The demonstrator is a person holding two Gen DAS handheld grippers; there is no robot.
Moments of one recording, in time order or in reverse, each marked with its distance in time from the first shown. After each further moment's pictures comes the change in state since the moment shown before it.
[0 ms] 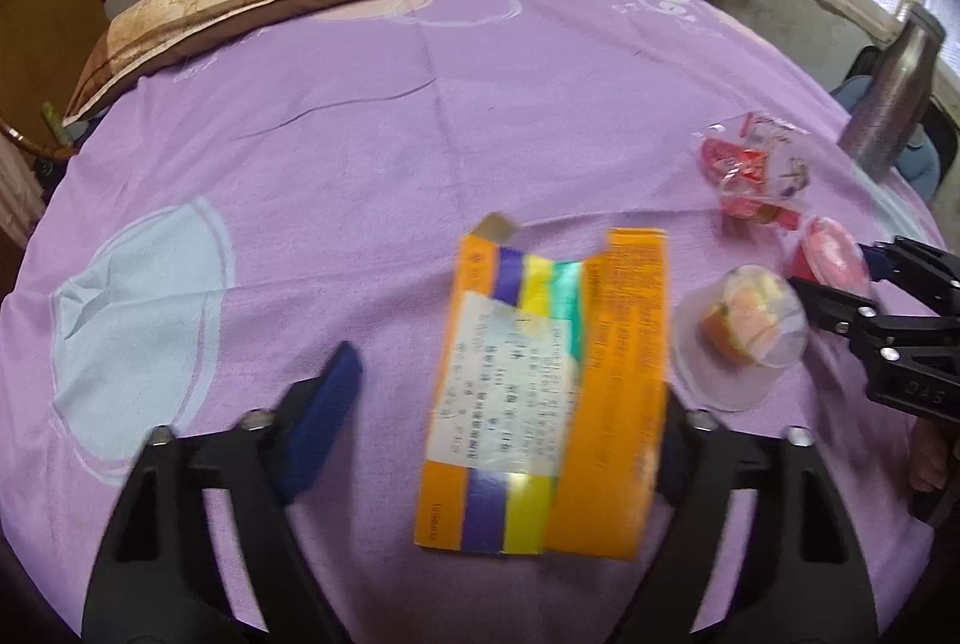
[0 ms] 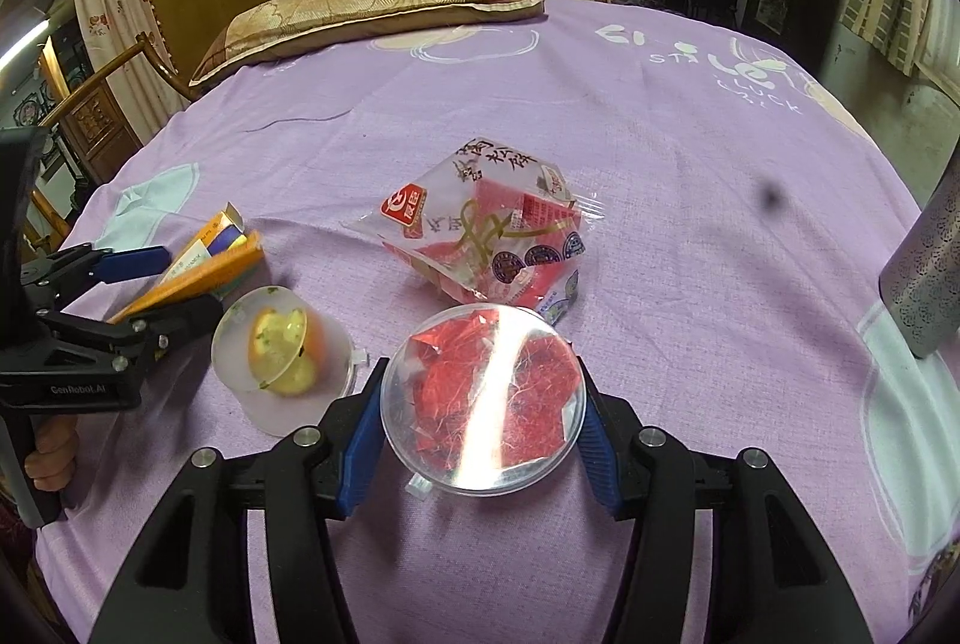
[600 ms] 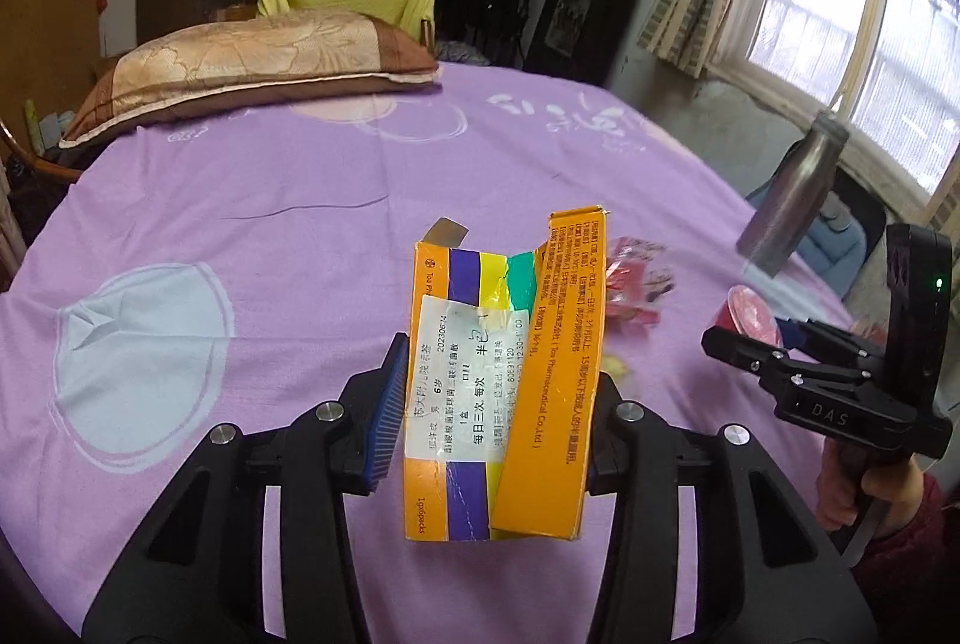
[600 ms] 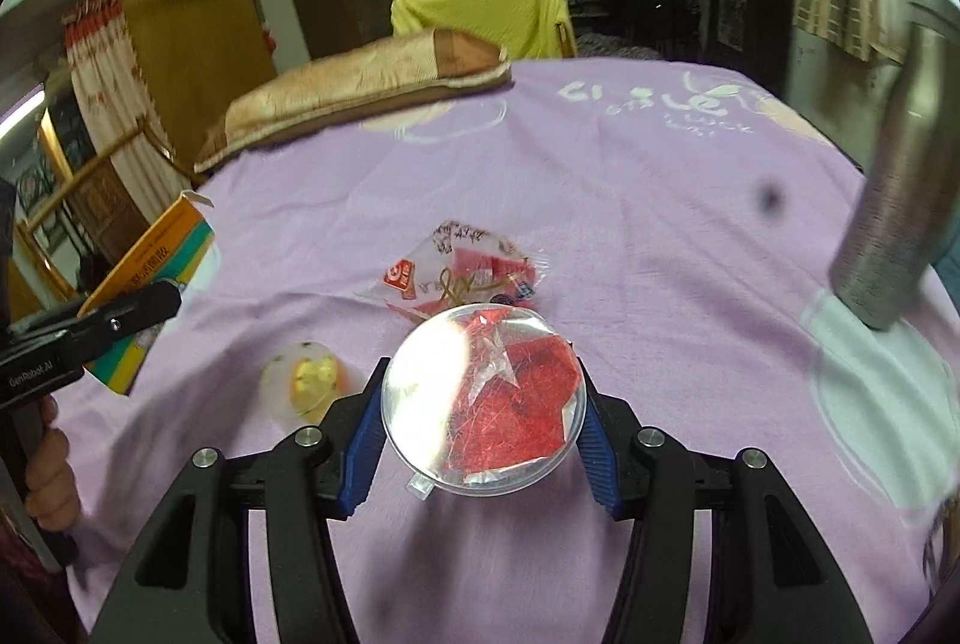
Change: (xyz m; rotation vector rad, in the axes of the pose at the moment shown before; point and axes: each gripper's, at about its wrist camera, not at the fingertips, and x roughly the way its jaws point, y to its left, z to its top) left arm -0.076 -0.009 -0.002 -0.079 -0.234 -0.155; right arm -0.054 -0.017 -0.016 0.118 -0.175 0.018
